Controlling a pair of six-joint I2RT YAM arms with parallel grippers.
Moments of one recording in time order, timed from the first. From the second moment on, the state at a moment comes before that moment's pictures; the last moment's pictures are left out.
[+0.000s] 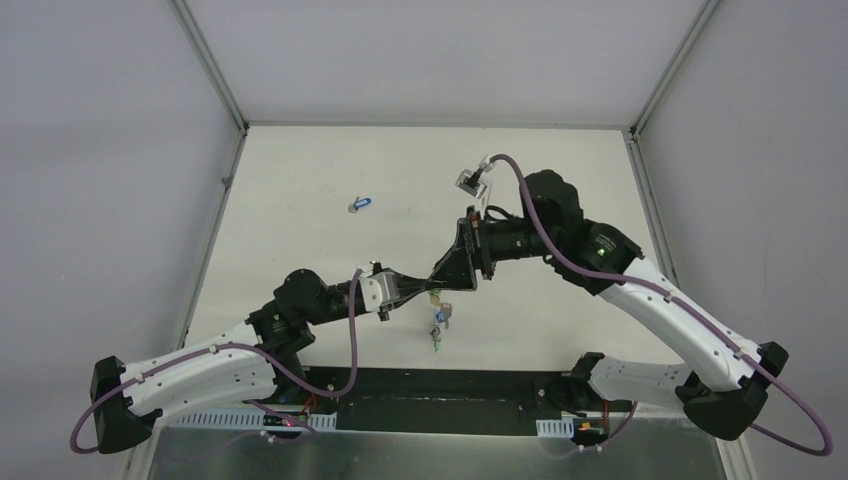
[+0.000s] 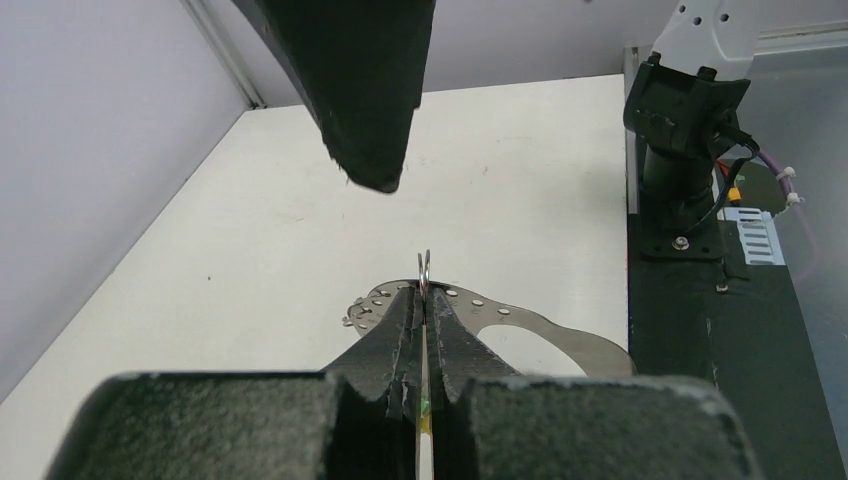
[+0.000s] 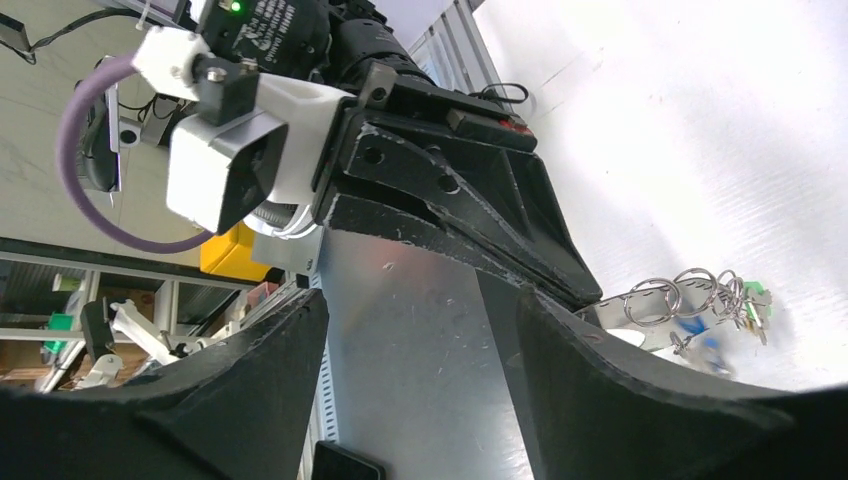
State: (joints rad) left arm -1.05 0.67 0.49 0.34 0.26 0.29; right arm 0.86 1.13 1.28 -0.54 -0.69 0.54
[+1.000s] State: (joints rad) left arm -1.05 0.63 0.42 0.33 0.22 0.16; right arm 0.68 0.92 0.94 -0.40 -0.73 0.36
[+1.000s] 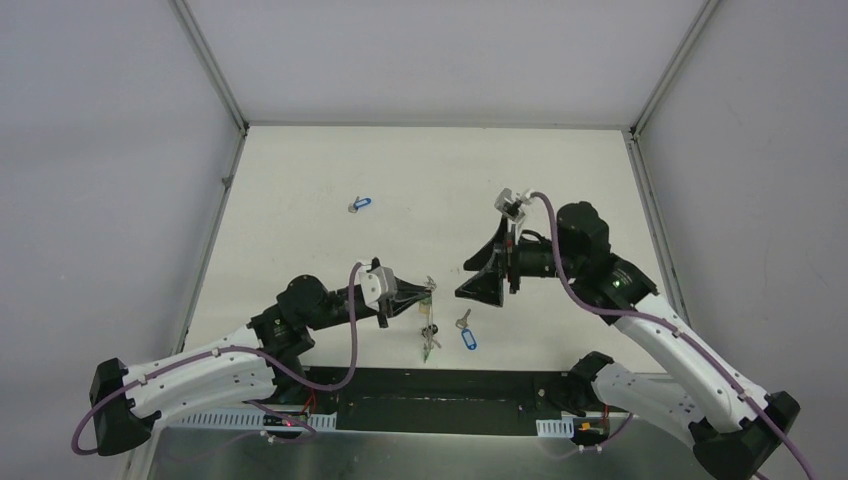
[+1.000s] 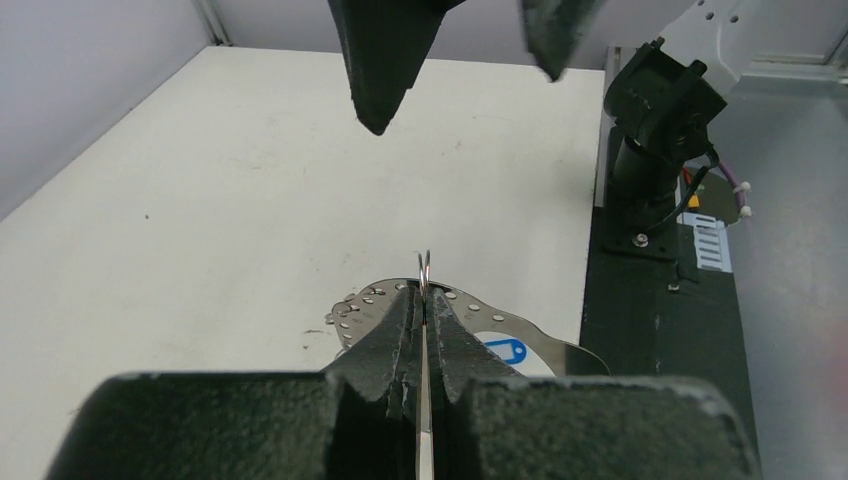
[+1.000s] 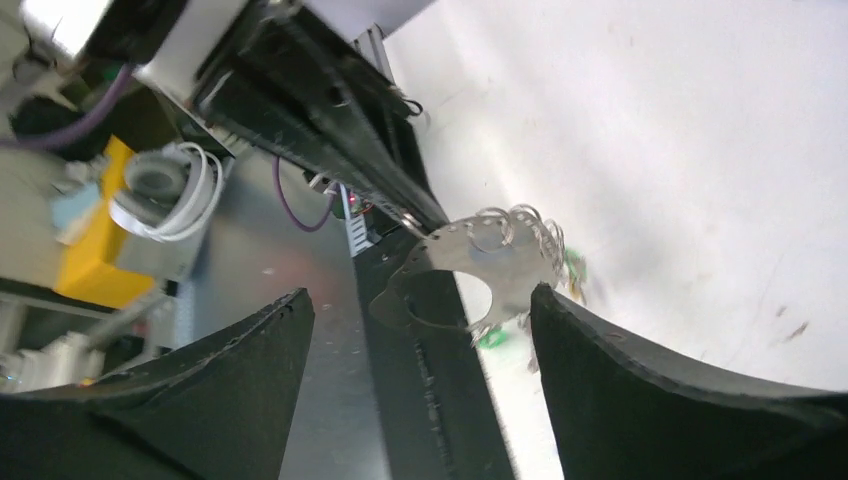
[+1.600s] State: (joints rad) left arm -1.05 0.70 0.41 0.50 0.32 0.07; right arm 0.72 0.83 0.72 0.11 -0.98 0.04
